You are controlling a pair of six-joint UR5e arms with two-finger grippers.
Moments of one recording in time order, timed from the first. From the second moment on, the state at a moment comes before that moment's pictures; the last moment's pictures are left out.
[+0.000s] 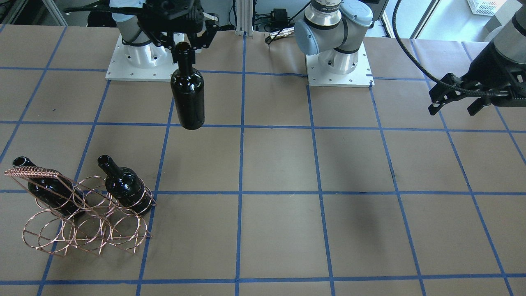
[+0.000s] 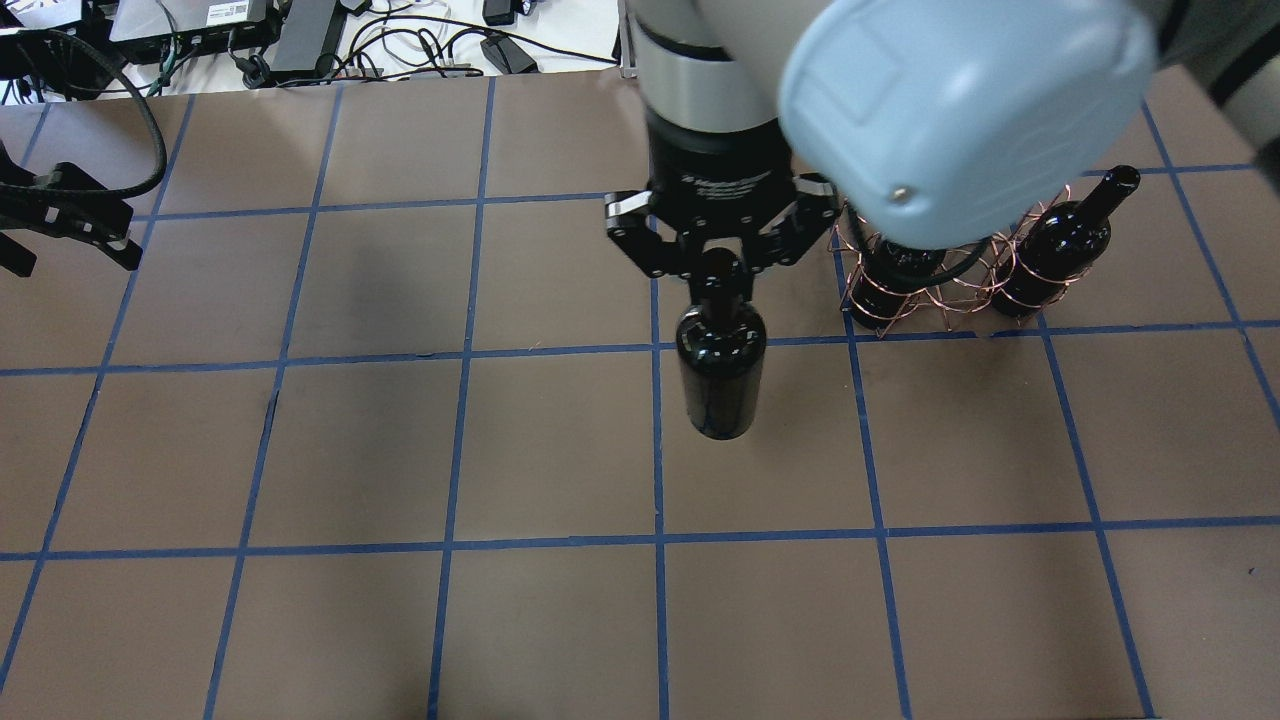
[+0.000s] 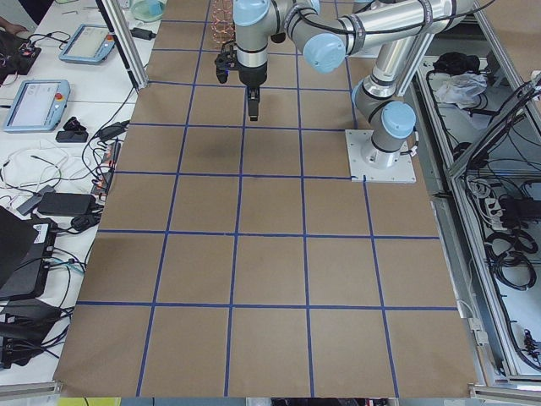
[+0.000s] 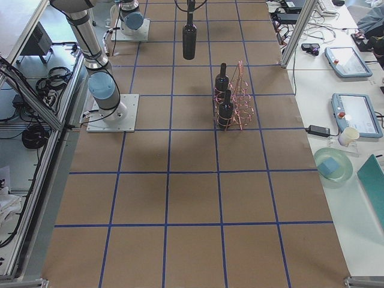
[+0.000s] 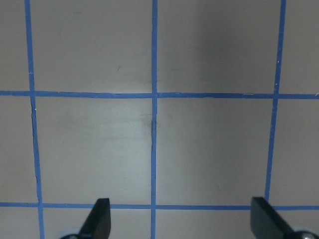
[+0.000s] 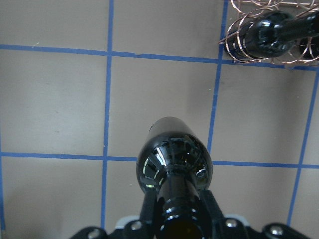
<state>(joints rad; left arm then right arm) -1.15 -1.54 -1.60 -1.57 1.56 0.39 1.83 -1.56 1.35 -1.32 -1.63 0.16</state>
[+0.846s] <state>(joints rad) -1.40 -1.51 -1.60 -1.57 1.53 0.11 1.40 -1.58 1.39 -1.38 -1.63 -0.46</state>
